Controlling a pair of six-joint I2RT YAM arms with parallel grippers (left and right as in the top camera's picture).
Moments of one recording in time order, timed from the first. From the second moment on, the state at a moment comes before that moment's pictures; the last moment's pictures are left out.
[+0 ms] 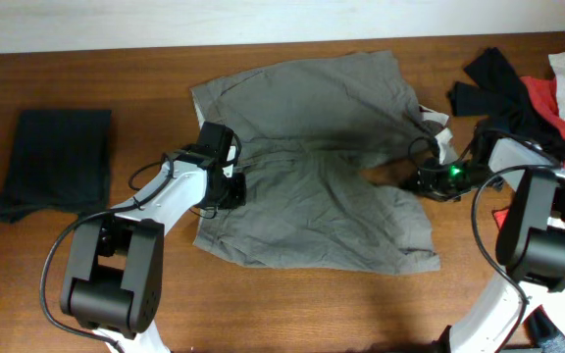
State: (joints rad) left arm -0.29 1.90 1.16 -0.61 0.10 -0.26; right arm -0.31 2.07 1.25 -0.81 -0.67 -0.16
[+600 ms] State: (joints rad) left arm -0.29 1.90 1.16 -0.61 0.10 -0.26; right arm -0.38 2.12 1.59 -1.28 -0.74 -0.24
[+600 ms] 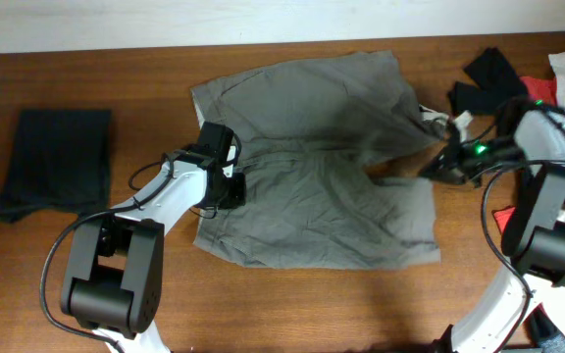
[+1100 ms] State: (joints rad) left arm -0.29 1.90 1.16 -0.61 0.11 -0.26; right arm -0.54 2.12 1.68 -1.32 -0.58 -0.11
